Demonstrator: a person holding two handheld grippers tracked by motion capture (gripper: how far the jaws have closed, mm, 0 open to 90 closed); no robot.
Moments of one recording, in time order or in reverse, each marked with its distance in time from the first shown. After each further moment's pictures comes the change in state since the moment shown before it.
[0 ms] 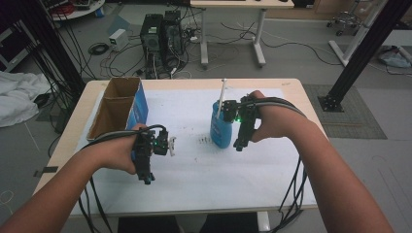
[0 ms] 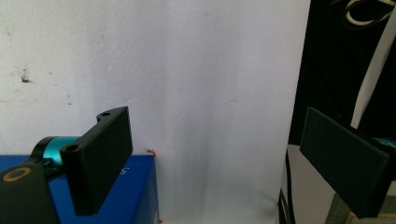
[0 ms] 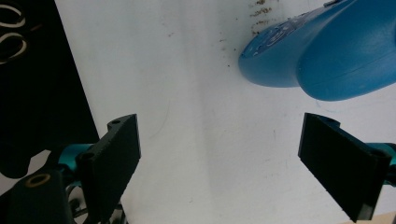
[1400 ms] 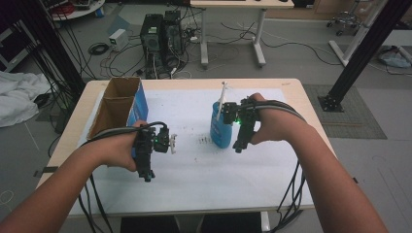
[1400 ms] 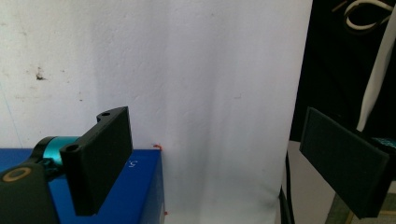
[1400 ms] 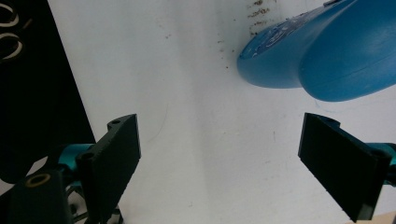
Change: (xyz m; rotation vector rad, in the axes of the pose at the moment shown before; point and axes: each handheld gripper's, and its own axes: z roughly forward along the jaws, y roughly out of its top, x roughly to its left) left arm 0.001 0.003 -0.009 0.019 0.014 0.003; right arm 0.004 -0.002 0.005 -0.008 -0.017 0.009
